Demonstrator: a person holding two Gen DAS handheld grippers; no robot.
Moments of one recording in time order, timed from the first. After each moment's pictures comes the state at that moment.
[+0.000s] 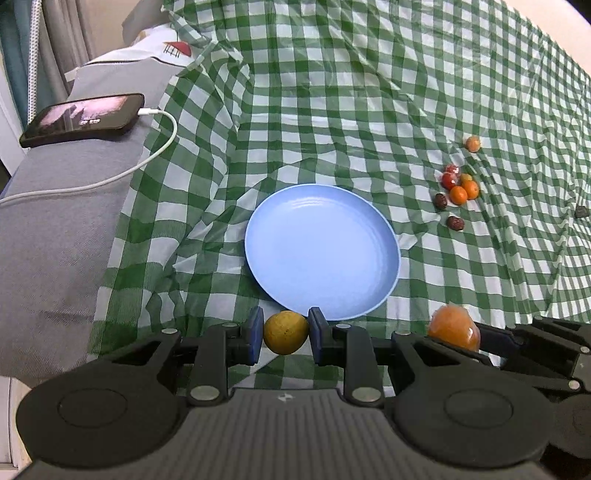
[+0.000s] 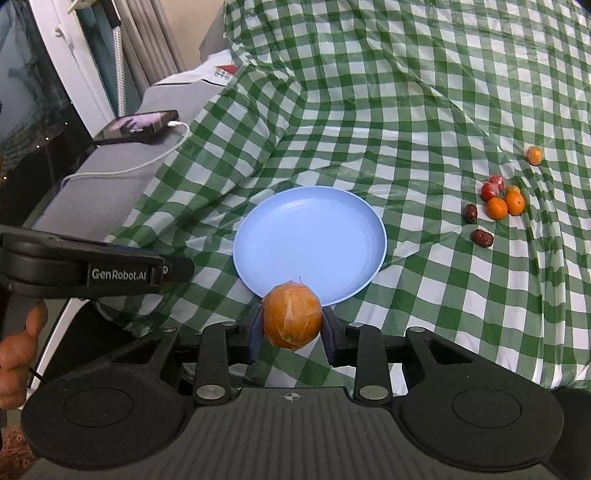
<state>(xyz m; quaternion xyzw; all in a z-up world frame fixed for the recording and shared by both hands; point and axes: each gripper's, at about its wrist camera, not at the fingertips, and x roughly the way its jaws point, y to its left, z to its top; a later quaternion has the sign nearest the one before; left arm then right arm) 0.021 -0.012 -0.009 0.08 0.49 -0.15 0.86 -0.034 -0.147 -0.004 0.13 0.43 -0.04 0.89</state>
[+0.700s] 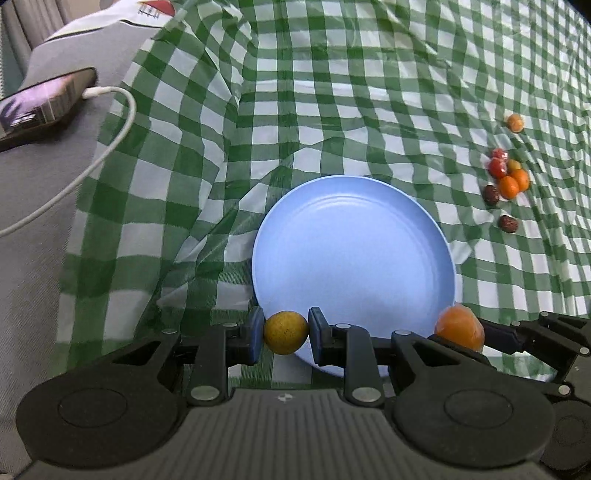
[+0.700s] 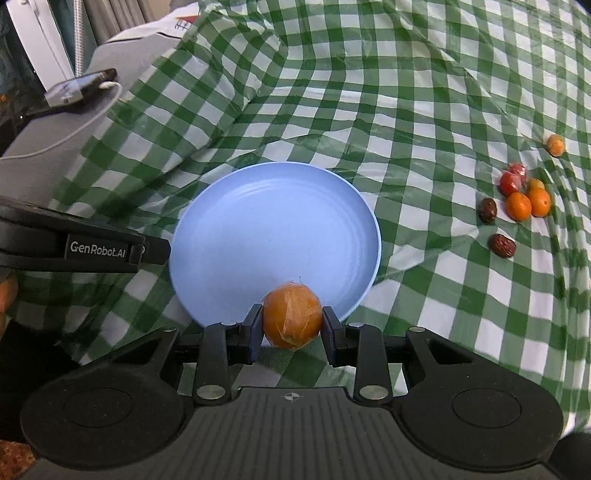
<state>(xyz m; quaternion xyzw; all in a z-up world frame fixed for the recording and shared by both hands) 0.113 -0.033 -0.068 0.10 0.53 -0.13 0.83 0.055 -0.176 -0.071 0.10 0.49 -0.05 0.86</state>
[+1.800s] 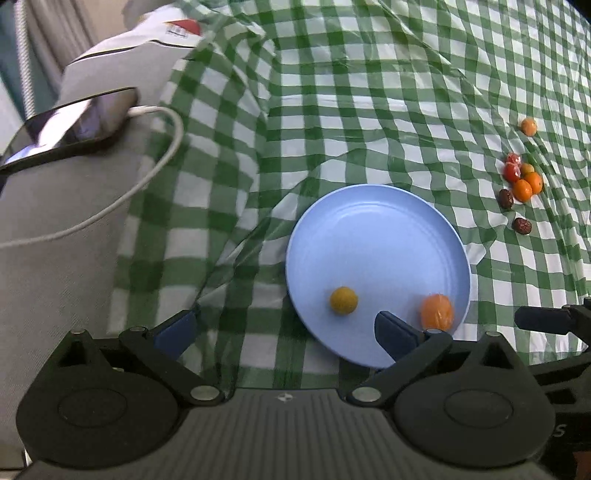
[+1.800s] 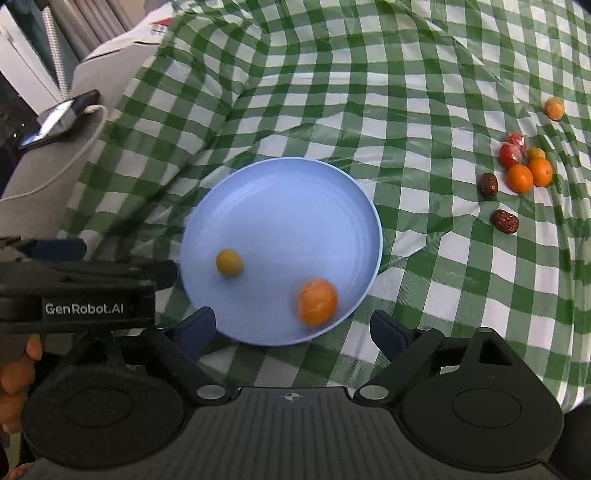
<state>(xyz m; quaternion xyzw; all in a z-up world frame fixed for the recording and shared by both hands) 0.087 -0.014 -0.044 0.12 0.51 -0.09 0.85 0.050 -0.179 -0.046 0.17 0.51 -0.05 0.84</state>
